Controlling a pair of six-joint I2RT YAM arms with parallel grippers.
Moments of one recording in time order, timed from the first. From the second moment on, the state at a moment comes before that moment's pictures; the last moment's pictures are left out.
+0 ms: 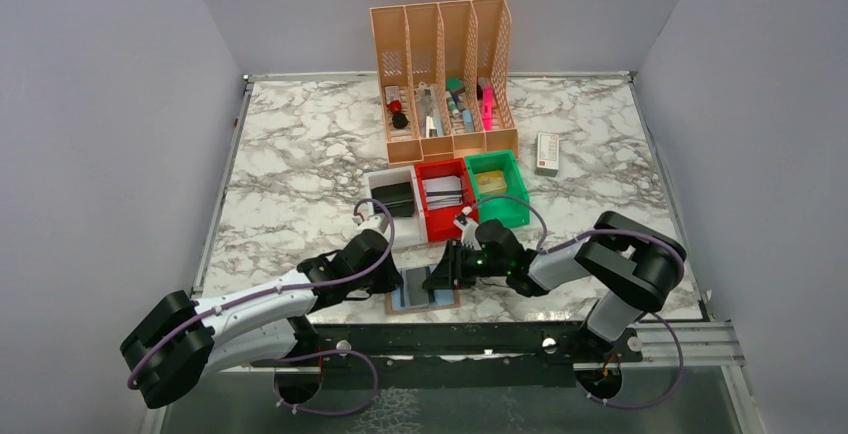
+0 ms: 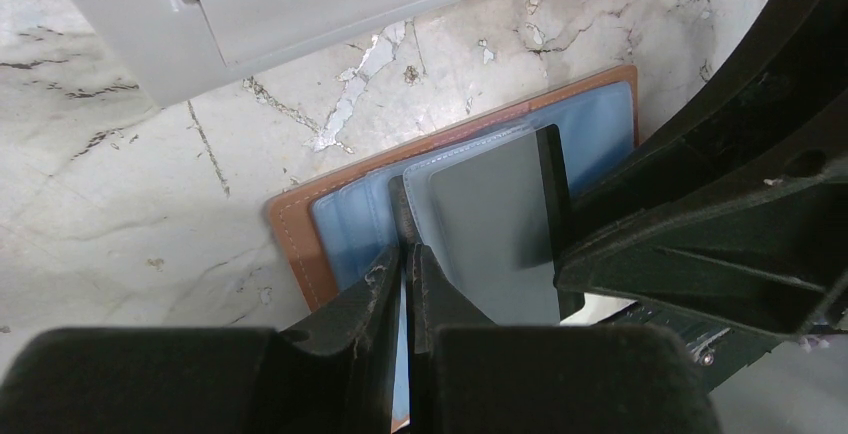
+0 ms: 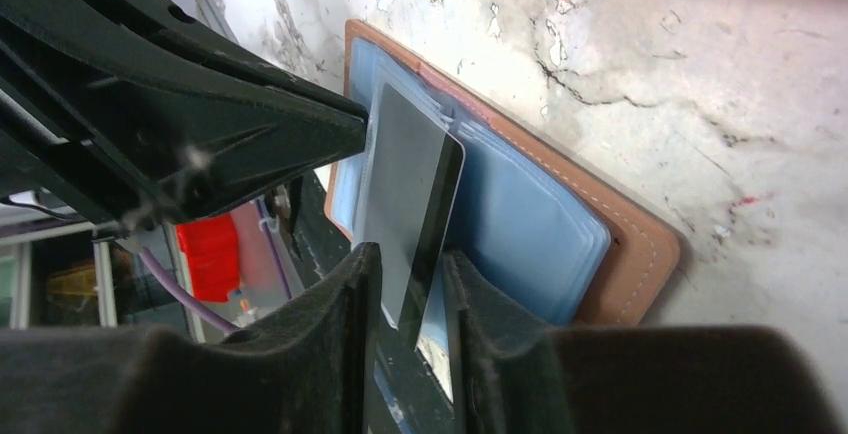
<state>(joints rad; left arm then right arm) -0.89 0.99 0.32 -0.17 -0.04 -0.87 0.92 1.65 0.39 0.73 -0.42 1.00</state>
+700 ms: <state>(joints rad) -0.89 0.98 0.32 -0.18 -0.03 -0.87 0.89 1.50 0.35 0.62 -0.39 1.00</state>
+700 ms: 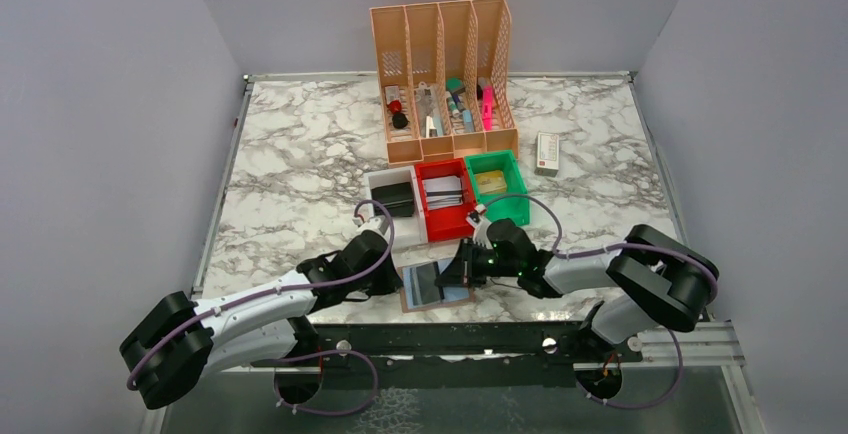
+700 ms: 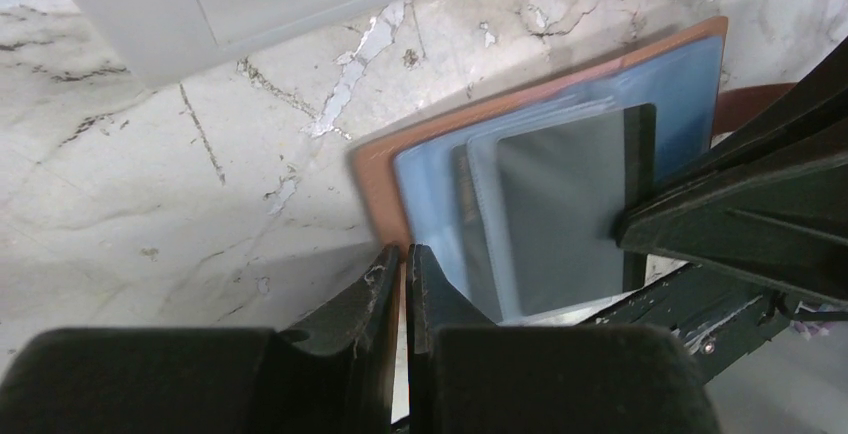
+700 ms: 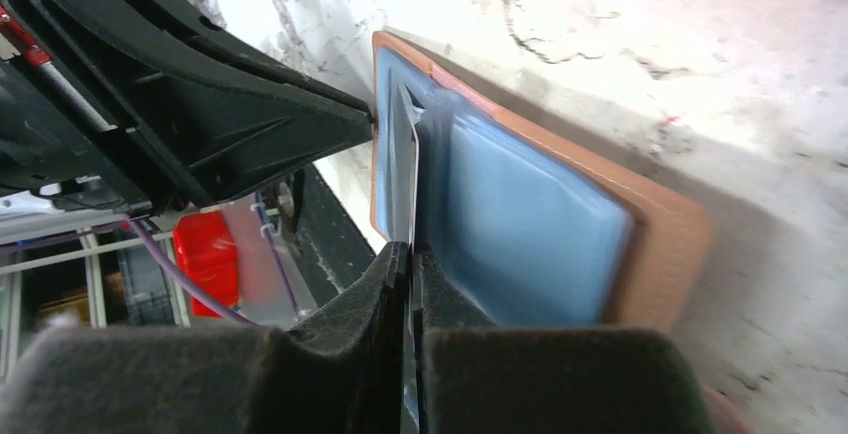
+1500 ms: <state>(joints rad) -0.89 0.98 0.31 -0.19 -0.03 -0.87 0.86 1.33 0.34 0.38 -0.23 0.94</state>
